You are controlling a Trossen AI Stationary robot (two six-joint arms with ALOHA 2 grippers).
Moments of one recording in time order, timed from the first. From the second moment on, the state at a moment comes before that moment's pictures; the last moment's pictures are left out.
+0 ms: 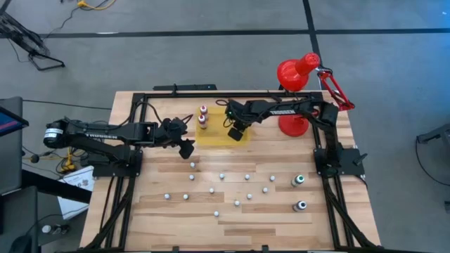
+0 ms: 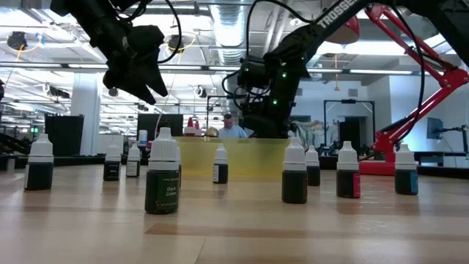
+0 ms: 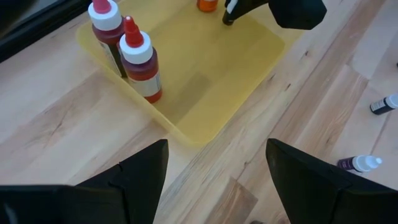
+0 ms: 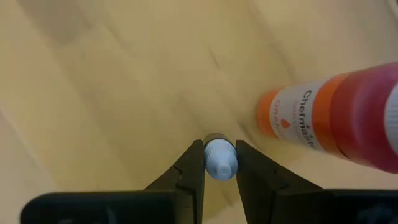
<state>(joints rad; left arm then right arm) 0.08 1.09 0.72 -0.46 -0.32 -0.54 -0.35 2.03 1.40 -0.60 0.13 0.10</state>
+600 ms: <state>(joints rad) 0.08 1.09 0.72 -0.46 -0.32 -0.54 -0.35 2.03 1.40 -0.60 0.13 0.07</state>
